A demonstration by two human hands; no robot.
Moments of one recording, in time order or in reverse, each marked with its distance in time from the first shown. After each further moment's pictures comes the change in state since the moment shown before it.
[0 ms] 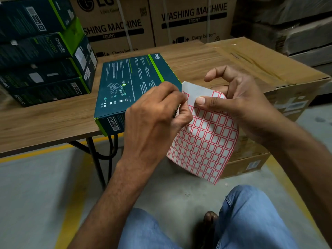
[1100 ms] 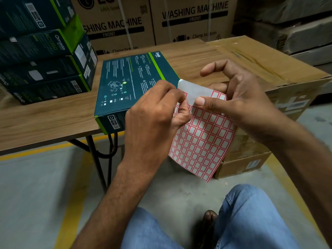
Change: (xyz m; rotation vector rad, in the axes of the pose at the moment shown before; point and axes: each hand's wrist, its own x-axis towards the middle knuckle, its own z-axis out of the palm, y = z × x) left_hand -0.005 0.002 0.001 -0.057 0.041 -0.051; right_hand 0.000 -0.001 0.004 -0.081 -0.020 -0.085
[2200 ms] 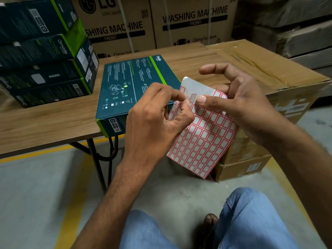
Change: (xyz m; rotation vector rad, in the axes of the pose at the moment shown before) left_hand 0.003 -0.005 0.000 -0.185 -0.032 -0.111; right_hand 0.004 0.005 -0.005 0.045 0.036 0.025
